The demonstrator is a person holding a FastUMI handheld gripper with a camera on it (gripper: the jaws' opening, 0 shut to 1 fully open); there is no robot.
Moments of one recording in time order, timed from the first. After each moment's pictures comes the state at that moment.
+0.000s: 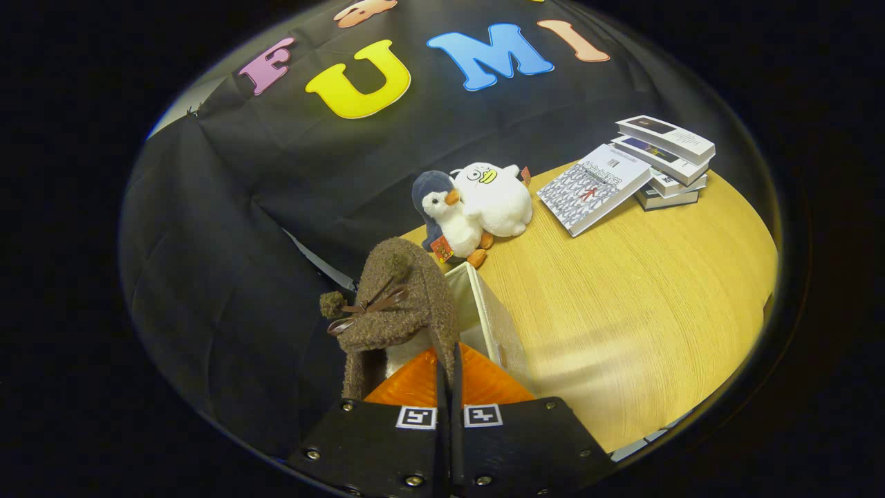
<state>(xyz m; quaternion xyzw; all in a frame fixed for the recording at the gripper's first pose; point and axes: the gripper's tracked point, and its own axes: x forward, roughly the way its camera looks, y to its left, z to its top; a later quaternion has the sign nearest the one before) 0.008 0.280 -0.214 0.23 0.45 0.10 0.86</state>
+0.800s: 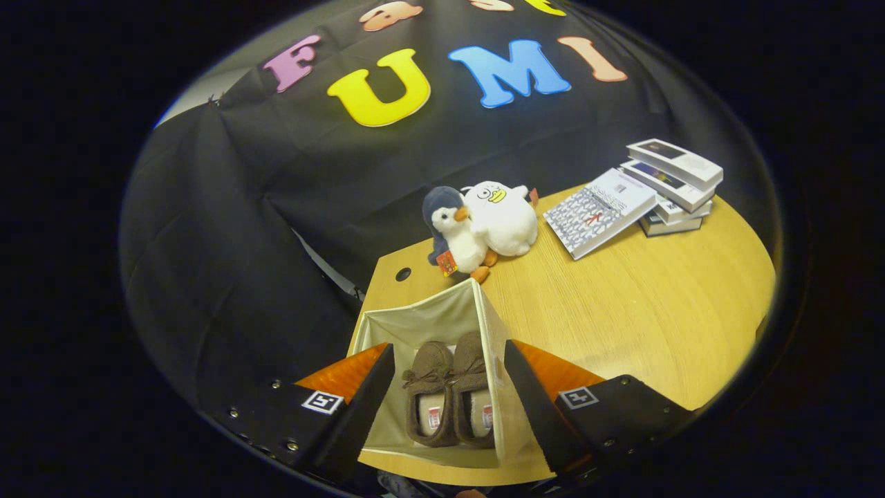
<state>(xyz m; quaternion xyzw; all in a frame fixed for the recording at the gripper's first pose) 0.016 0.267 -0.186 0.17 0.39 0.14 0.89</state>
